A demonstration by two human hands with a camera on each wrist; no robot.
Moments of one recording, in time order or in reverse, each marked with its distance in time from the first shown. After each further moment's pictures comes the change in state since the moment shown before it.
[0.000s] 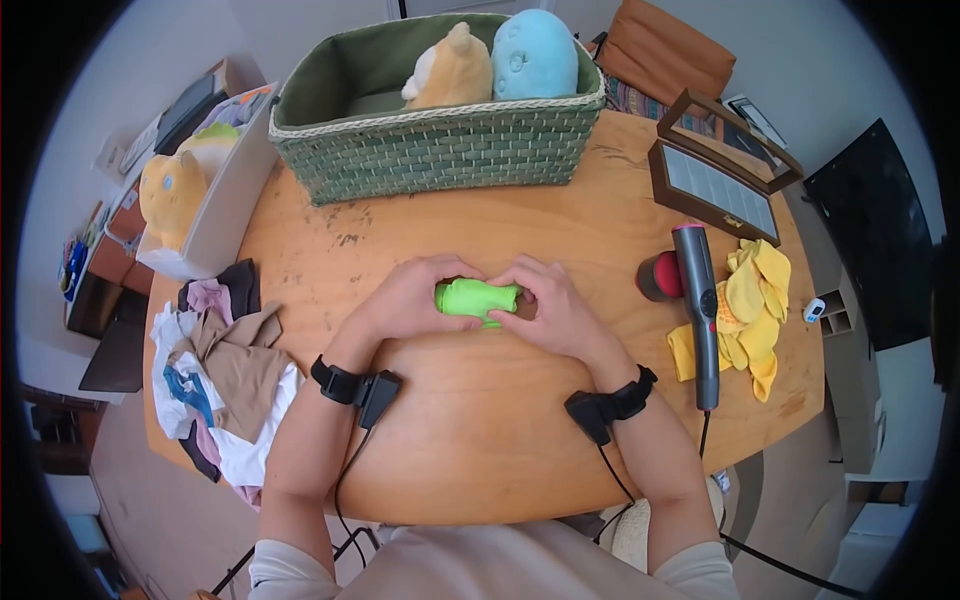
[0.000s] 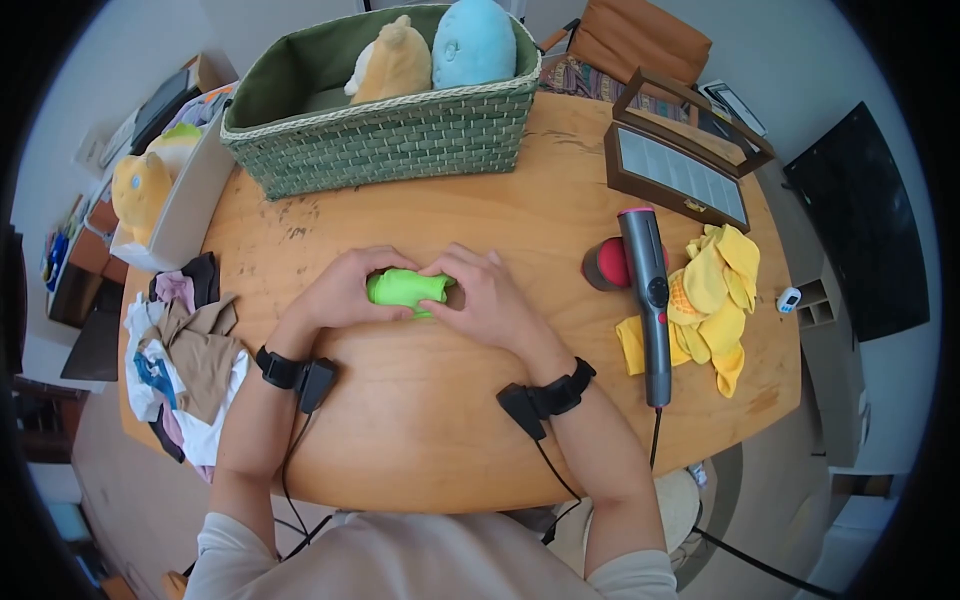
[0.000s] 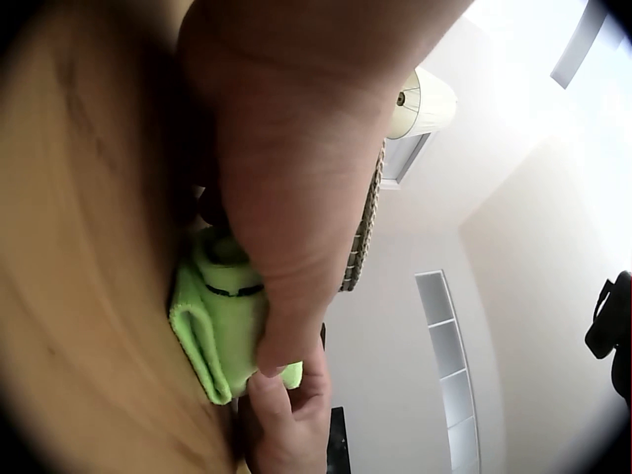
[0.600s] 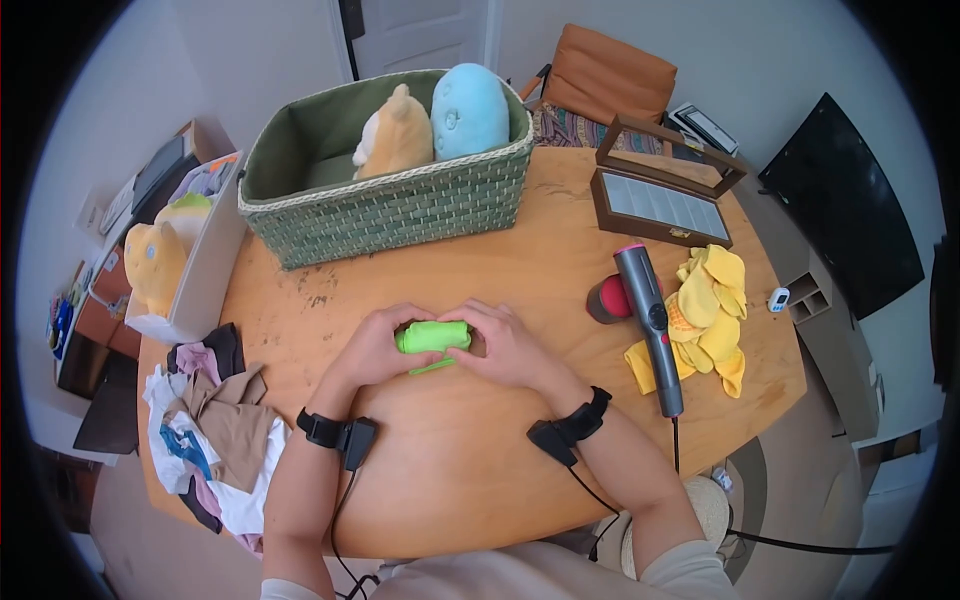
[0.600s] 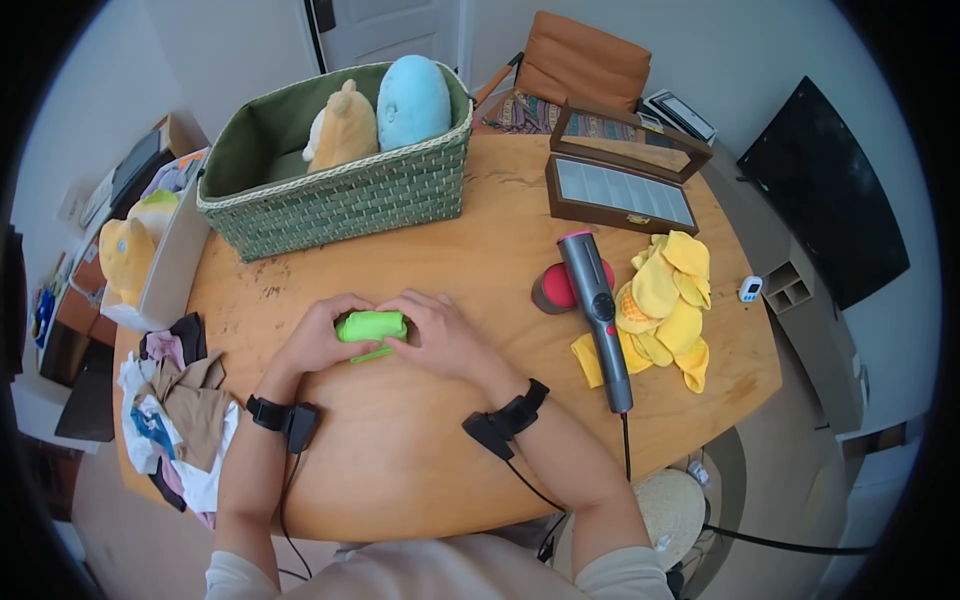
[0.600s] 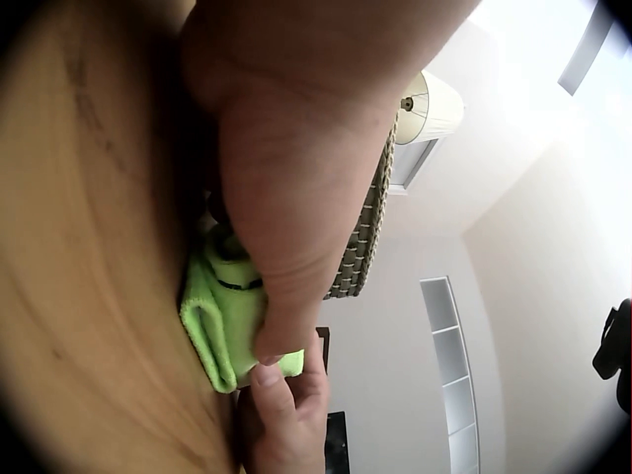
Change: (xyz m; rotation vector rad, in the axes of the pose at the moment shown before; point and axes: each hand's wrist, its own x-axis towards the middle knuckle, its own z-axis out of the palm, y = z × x) left_hand 0.000 0.001 0.004 -0.179 0.079 -0.130; right_hand -0.001 0.001 0.008 0.037 0.051 -0.016
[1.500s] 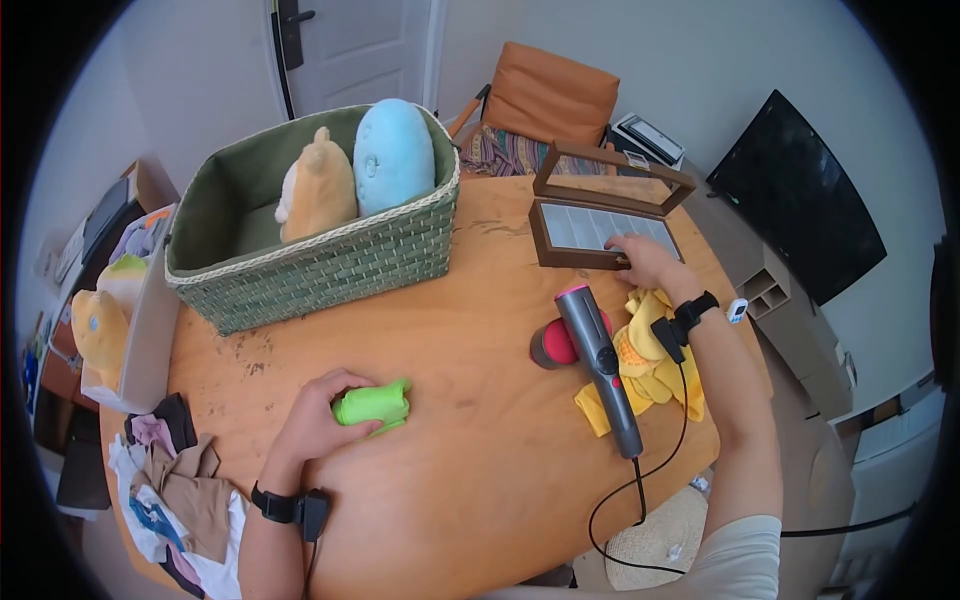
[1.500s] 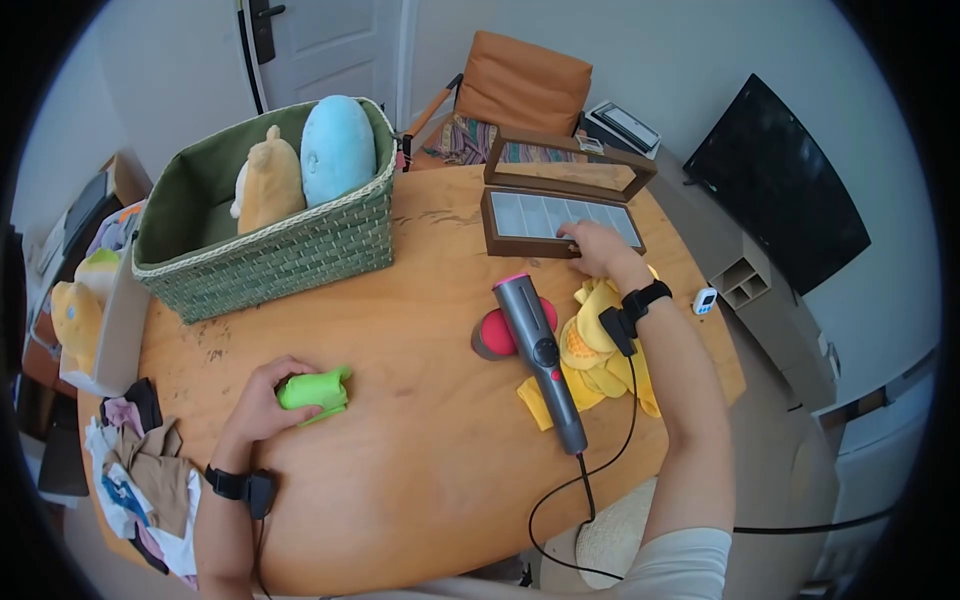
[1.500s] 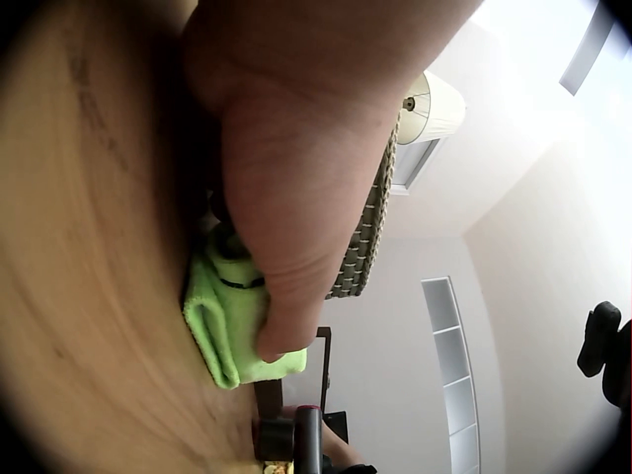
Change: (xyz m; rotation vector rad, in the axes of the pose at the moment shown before) left_hand 0.000 0.006 -0.001 -0.011 -0.016 -0.025; right_hand -0.040 0.137 -0.305 -0.905 -0.211 0.553
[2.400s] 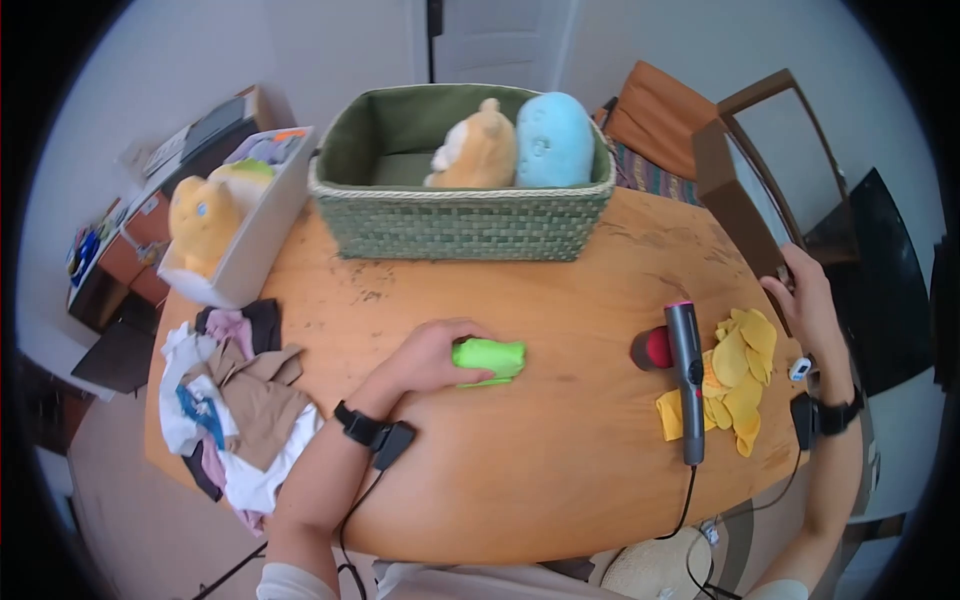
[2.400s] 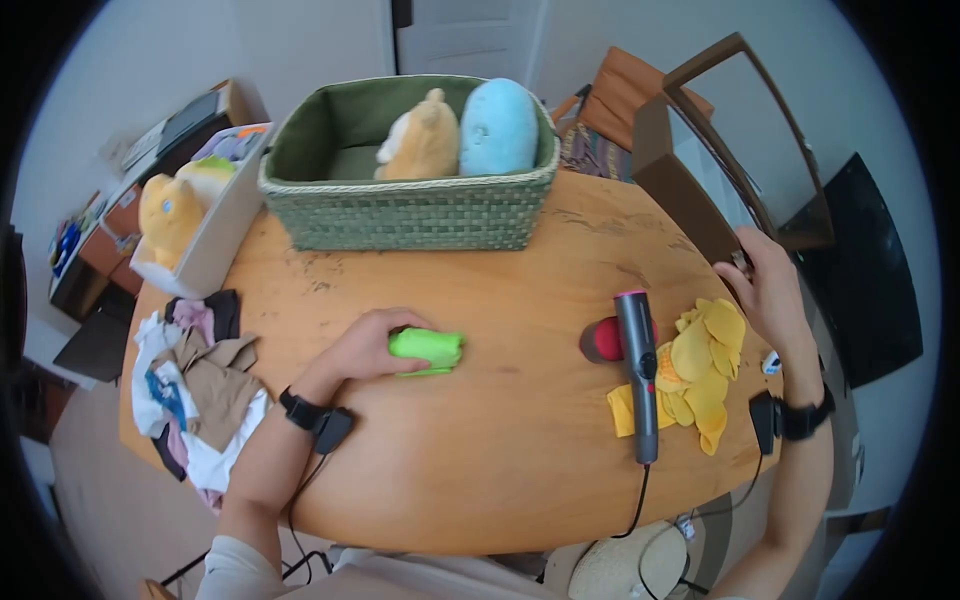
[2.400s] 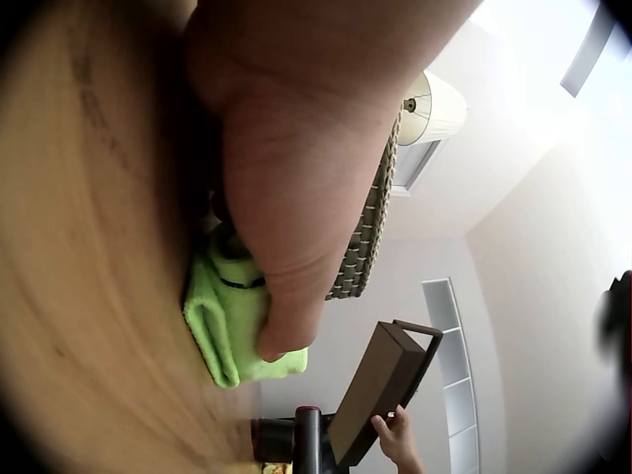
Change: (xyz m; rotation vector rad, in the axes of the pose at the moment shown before) left_hand -0.002 -0.001 -0.003 0.073 0.001 0.058; right_hand -0.104 -0.101 -0.148 0.118 0.439 -0.153
